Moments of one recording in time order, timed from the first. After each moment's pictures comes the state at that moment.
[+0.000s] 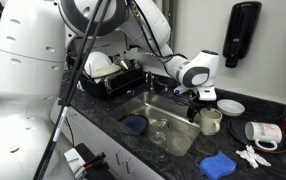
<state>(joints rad) -0.10 0.43 -0.24 -1.94 0.21 2.40 1.24</state>
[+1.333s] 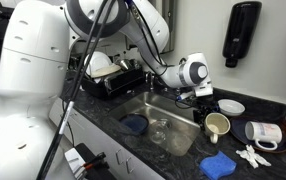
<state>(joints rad) 0.00 0.48 -0.34 -1.90 -0.39 2.33 1.86</state>
